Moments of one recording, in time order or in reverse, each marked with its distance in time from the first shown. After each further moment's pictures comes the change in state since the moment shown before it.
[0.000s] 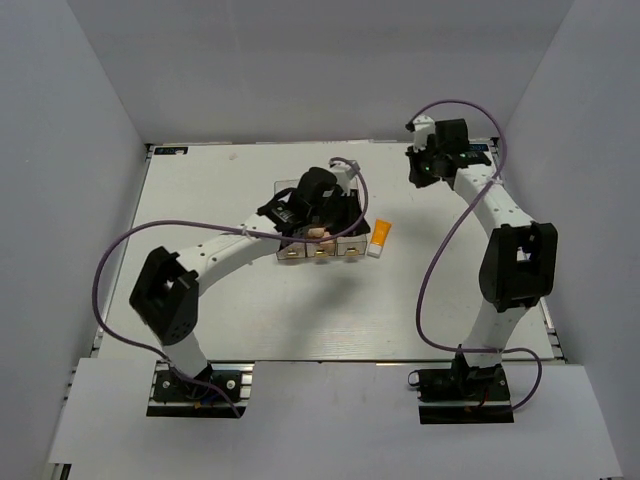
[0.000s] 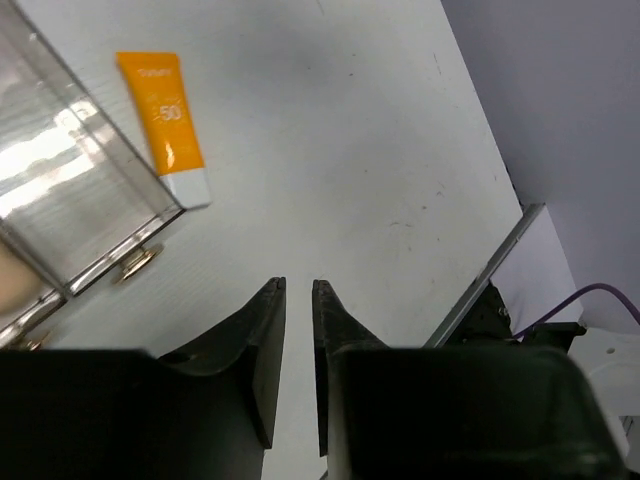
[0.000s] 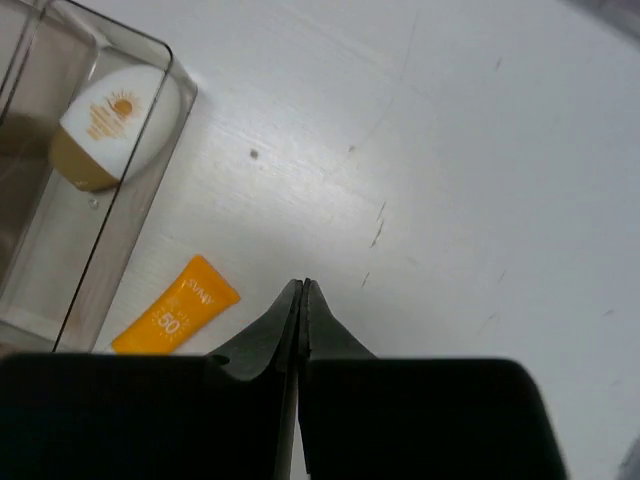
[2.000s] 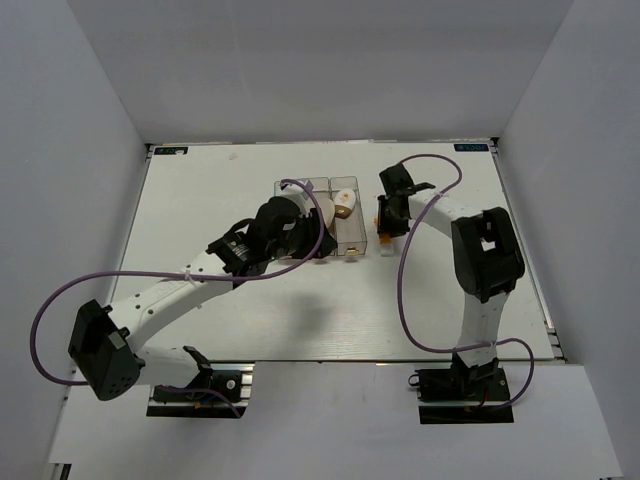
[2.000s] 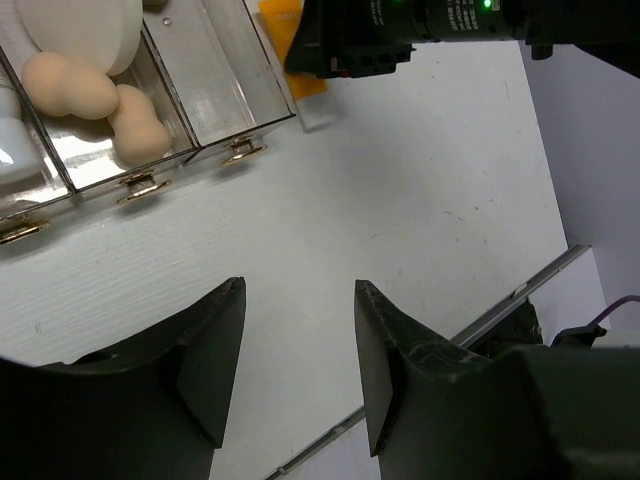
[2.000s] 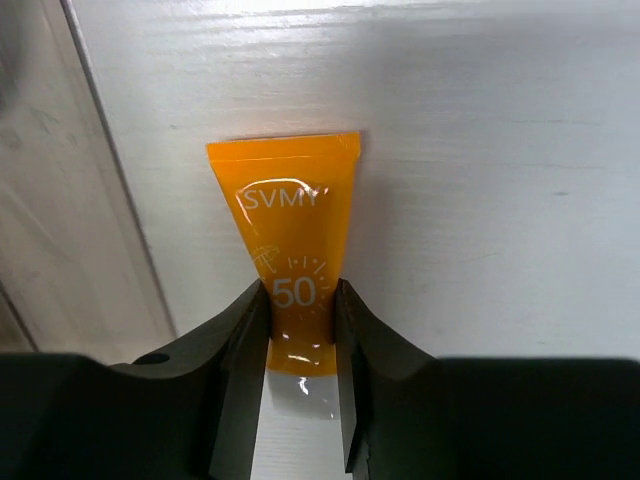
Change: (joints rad) left arm -0.043 -0.367 -0.268 -0.105 -0.267 -0.079; right arm 0.172 0.143 -0.230 -0.048 0.258 0.680
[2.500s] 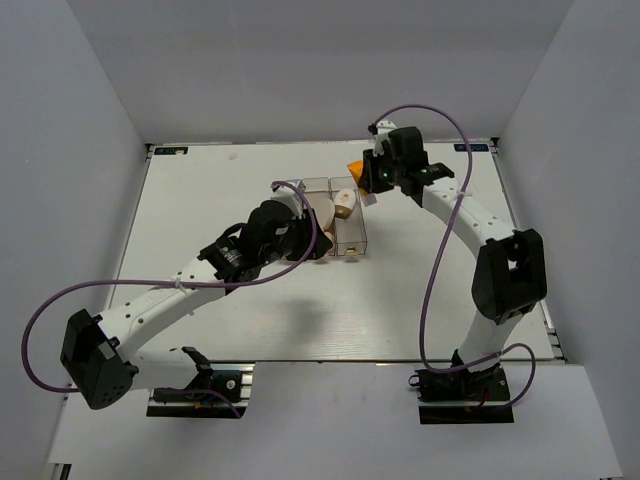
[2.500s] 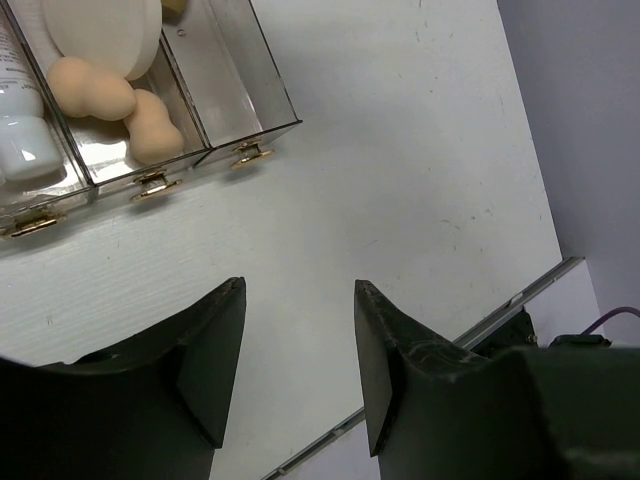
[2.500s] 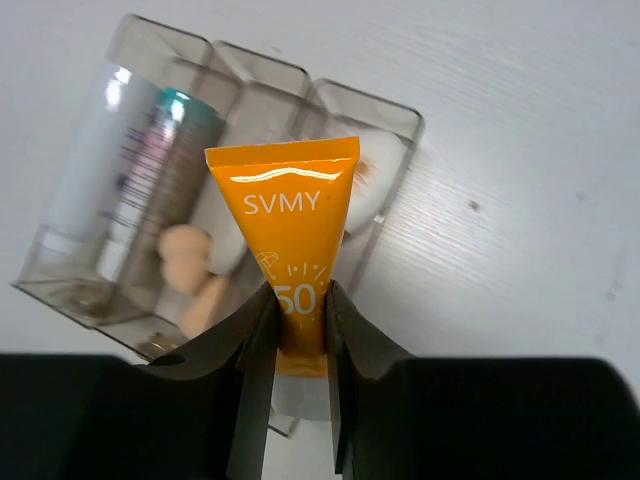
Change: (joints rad) left arm 0.000 -0.065 -0.037 0.003 -0.029 -0.013; right arm 0.021 -0.225 0.076 0.190 -0.240 -0.307
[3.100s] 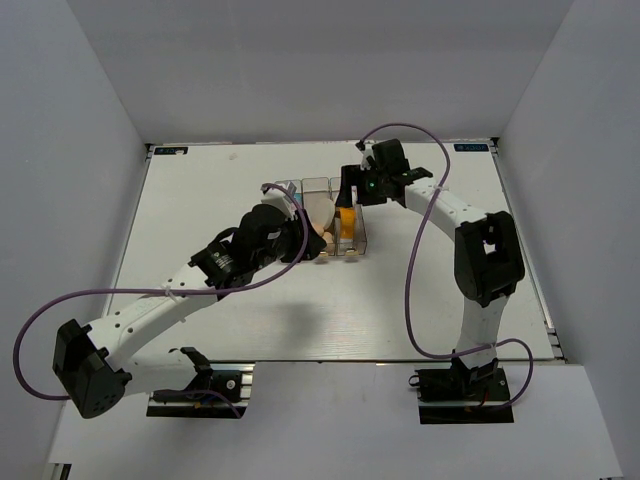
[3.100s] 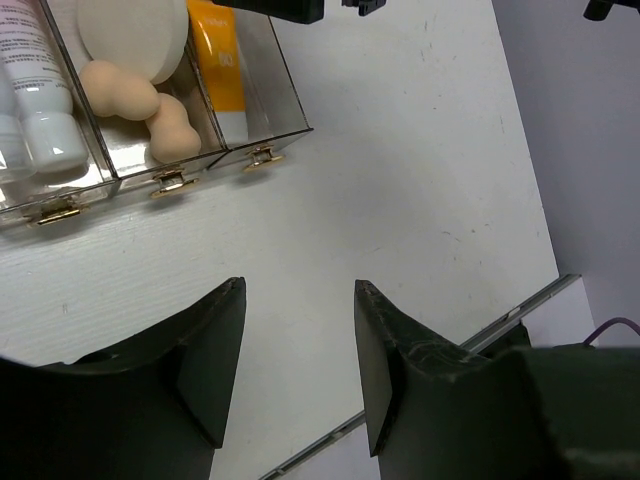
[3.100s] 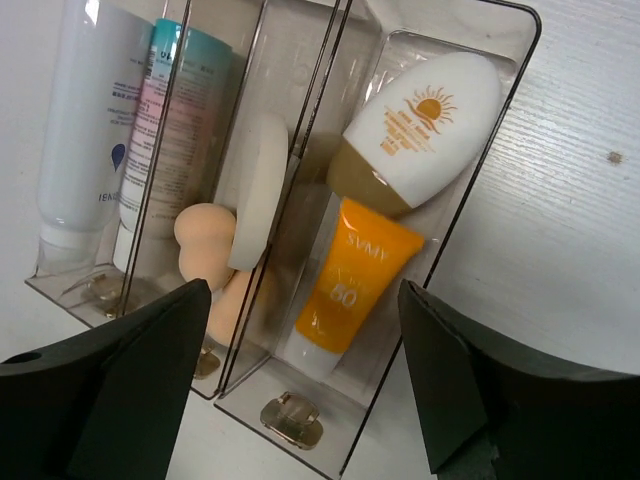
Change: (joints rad) left arm 0.000 -0.064 -0.029 -0.014 -0.047 -0.023; right arm 0.032 0.185 0.071 -0.003 -0.117 0.158
